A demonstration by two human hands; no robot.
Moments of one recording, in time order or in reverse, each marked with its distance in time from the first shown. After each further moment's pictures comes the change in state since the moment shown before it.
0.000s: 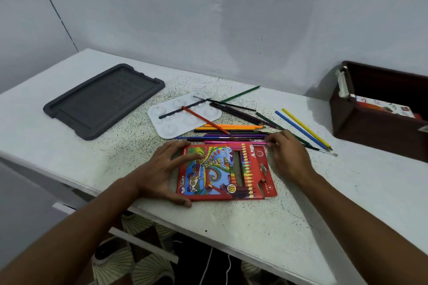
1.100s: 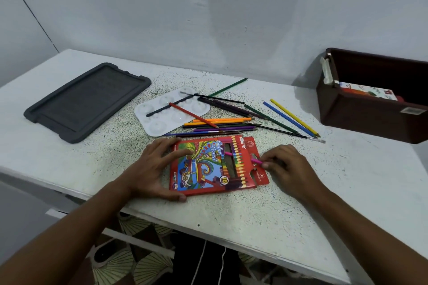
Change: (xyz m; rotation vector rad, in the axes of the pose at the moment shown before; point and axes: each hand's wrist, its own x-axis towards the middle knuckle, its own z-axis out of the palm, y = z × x) left_hand 0.000 0.004 0.002 0.020 0.028 -0.008; right_hand -0.060 0.018 -0.014 0.262 -0.072 -0.127
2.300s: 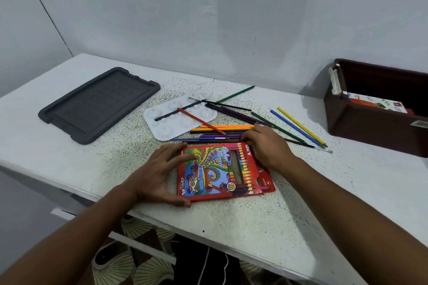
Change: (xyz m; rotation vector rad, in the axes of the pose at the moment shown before) left_hand -0.004 0.000 0.000 -0.051 0.019 -0.001; right_hand 0.092 -0.024 0.025 -0.473 -0.119 -0.087
